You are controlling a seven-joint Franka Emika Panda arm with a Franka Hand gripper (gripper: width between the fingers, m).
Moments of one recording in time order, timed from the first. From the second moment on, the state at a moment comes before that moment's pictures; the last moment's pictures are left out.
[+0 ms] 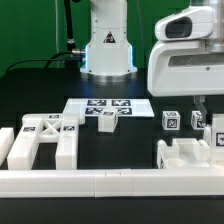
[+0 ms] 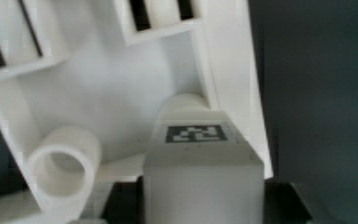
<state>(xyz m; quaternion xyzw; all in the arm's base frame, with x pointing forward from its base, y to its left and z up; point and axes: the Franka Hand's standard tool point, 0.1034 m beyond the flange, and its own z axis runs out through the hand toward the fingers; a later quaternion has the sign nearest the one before) 0.643 0.116 0.087 -0.97 0.23 -0.01 0.06</state>
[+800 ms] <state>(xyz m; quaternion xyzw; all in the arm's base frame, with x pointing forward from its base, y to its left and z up) 0.640 0.118 0.086 -0.84 0.53 0.03 0.06</state>
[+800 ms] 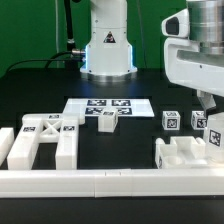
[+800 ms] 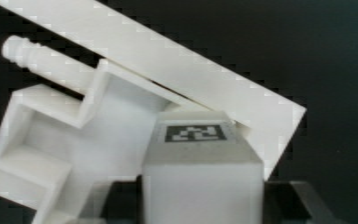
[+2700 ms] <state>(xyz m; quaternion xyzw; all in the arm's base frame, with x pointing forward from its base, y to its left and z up) 0.636 0.117 0.088 -0.99 -0.14 0.01 0.01</state>
